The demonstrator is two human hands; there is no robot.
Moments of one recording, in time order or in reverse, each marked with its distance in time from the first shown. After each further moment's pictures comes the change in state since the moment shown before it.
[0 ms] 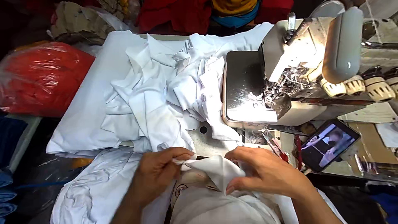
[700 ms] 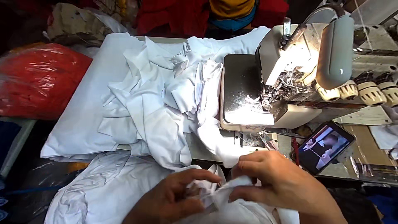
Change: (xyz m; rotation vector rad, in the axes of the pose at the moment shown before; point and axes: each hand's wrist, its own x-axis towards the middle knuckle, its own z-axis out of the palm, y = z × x) left_hand -0.006 0.018 0.019 -0.766 -0.476 -0.140; right_hand 0.003 -0.021 -0.022 -0.030 0.090 -0.230
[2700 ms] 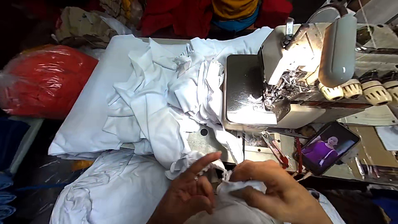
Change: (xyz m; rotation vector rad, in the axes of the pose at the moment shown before) left_hand 0.002 -0.032 0.025 -0.199 0.200 0.147; right_hand -0.009 -0.009 0.024 0.489 0.188 0.004
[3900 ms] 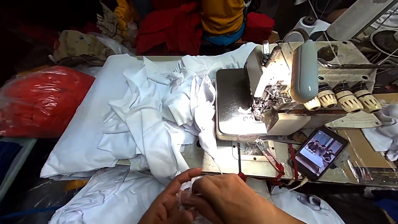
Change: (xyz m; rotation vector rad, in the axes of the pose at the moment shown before) left_hand -0.002 0.050 0.003 0.043 0.052 -0.259; right_hand 0.042 -0.002 0.048 -0.546 -0.014 -0.123
